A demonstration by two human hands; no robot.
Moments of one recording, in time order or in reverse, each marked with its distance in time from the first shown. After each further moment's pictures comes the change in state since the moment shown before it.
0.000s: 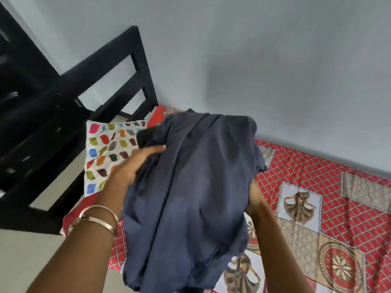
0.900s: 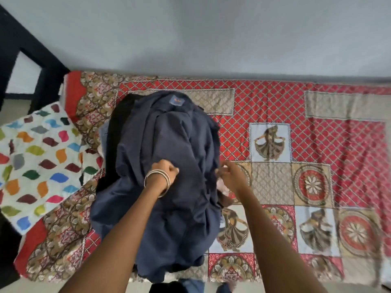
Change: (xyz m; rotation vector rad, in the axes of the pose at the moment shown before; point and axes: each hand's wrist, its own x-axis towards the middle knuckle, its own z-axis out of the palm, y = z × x) left_hand 0.201 -0.171 0.129 1.122 -0.193 -0.131; right_hand 0.152 0.136 -0.078 -0.743 0.206 0.244
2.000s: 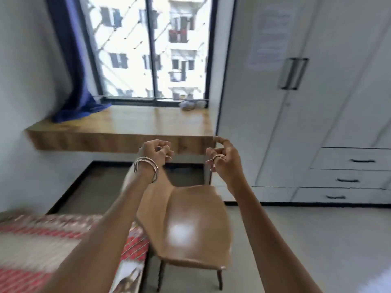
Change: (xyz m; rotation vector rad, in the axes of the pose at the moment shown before) left_hand -0.841 0.465 0.521 -0.108 -0.864 1.483; right_hand -0.771 0.475 -0.507 0.679 1.789 -0.099
